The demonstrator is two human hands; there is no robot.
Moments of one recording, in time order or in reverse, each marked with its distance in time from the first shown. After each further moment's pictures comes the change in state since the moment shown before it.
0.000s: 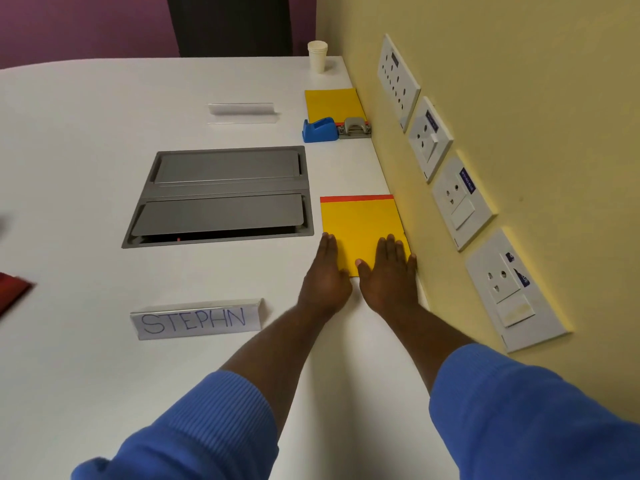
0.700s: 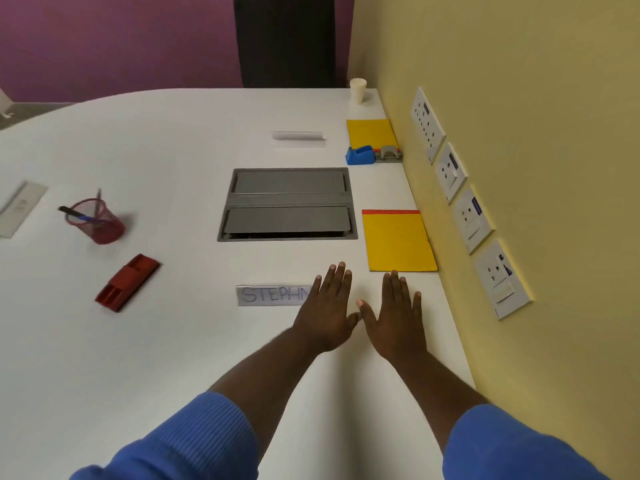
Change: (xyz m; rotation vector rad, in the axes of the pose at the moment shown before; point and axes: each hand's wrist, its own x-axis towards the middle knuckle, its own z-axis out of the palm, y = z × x) left_hand -0.150 -0.016 -0.117 0.508 -0.154 0.229; right_hand -0.175 -0.076 -0.064 0.075 -0.001 -0.102
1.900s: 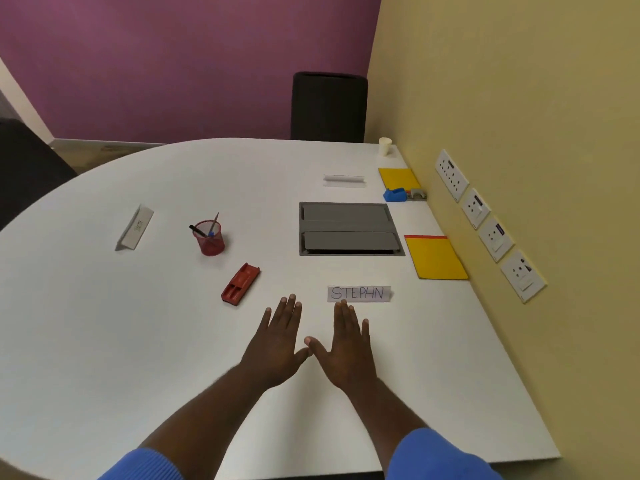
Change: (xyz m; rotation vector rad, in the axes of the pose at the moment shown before) left_hand -0.310 -0.196 -0.136 0.101 0.054 -0.082; right_hand -0.193 -0.314 0.009 0.096 0.026 -0.175
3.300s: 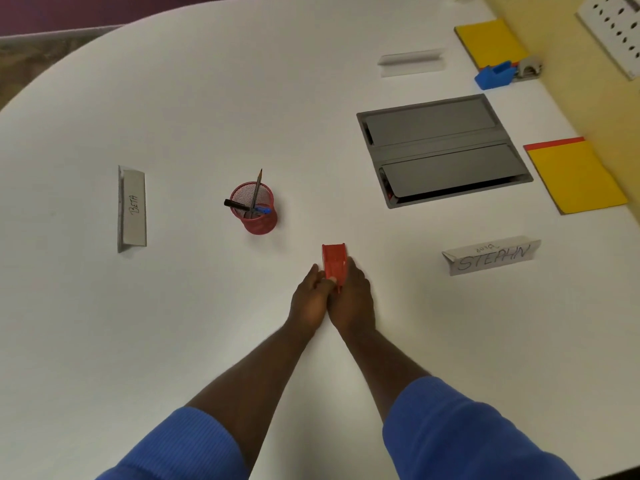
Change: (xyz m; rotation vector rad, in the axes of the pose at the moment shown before) left_hand 0.157 -0.270 0.048 -1.222 -0.277 -0.595; right_hand 0.239 -0.198 0.211 0.411 -0.007 0.550
